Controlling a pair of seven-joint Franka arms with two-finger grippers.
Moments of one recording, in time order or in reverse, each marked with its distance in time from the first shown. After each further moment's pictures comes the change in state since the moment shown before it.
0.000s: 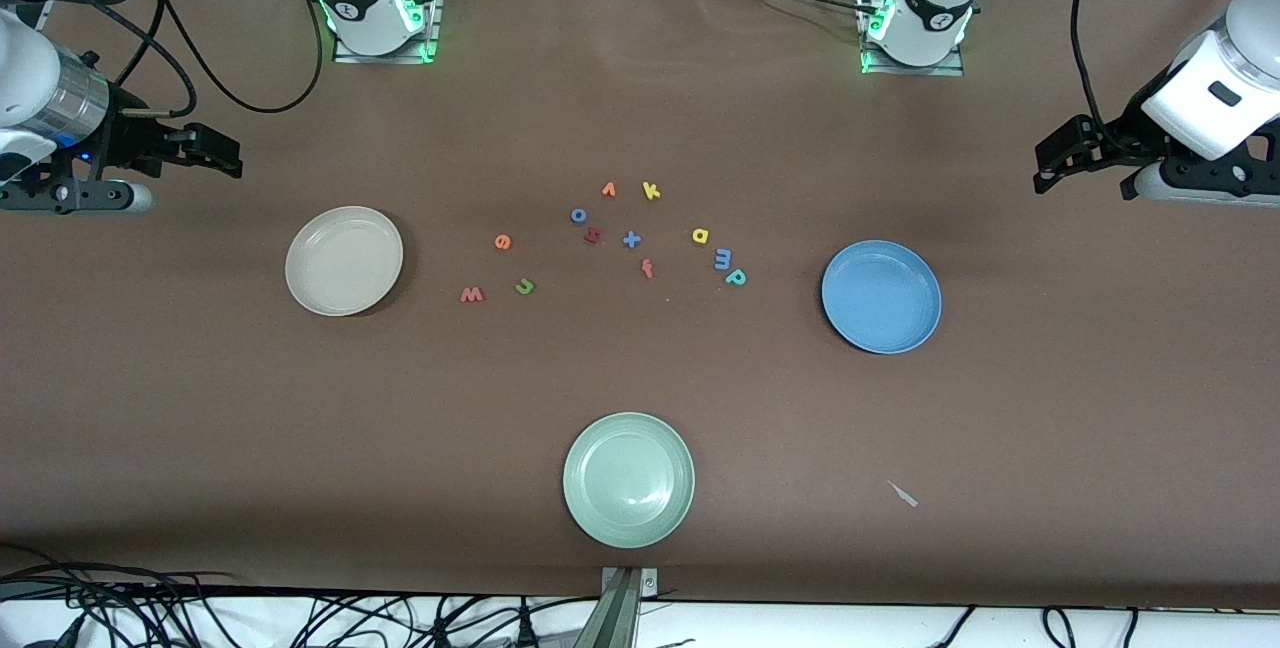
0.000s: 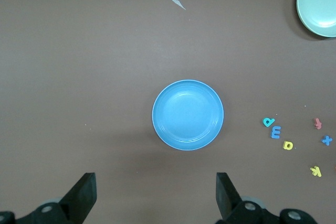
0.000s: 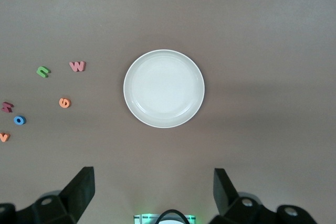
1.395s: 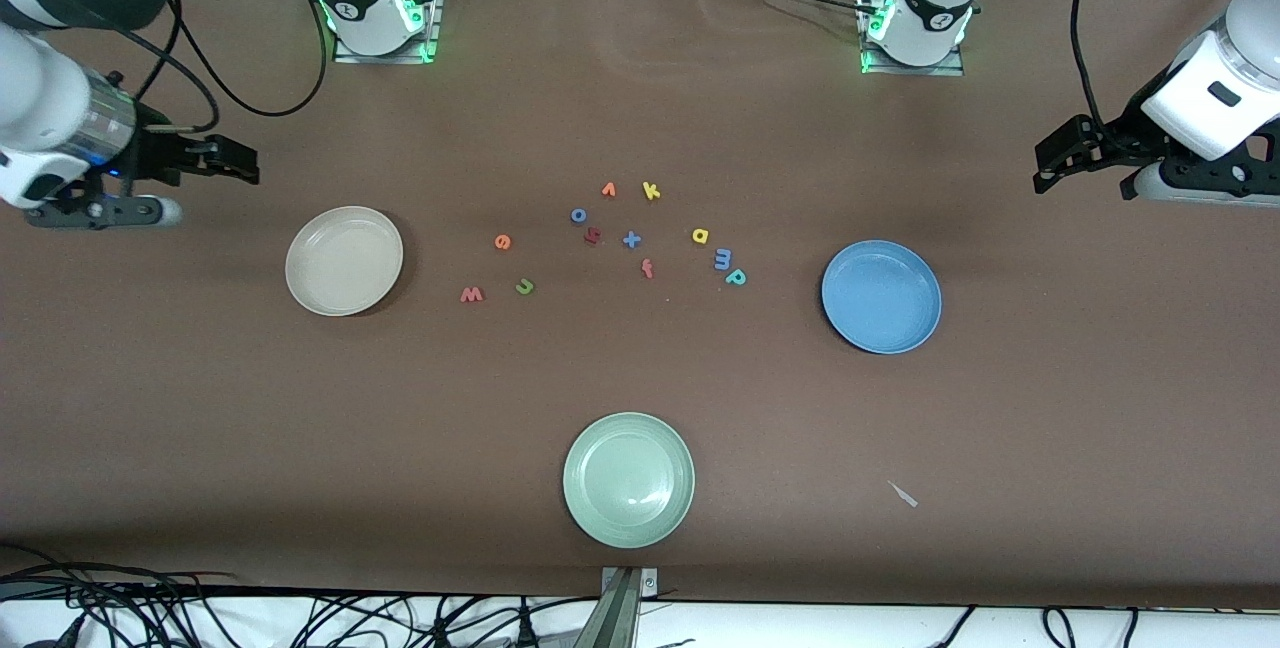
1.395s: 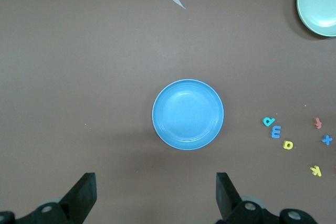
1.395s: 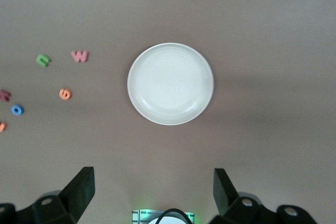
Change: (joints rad) left arm 0.000 0.001 0.000 0.000 0.000 -0.004 0.000; right arm 0.023 0.053 0.024 -0.002 -0.001 -0.002 -0.030
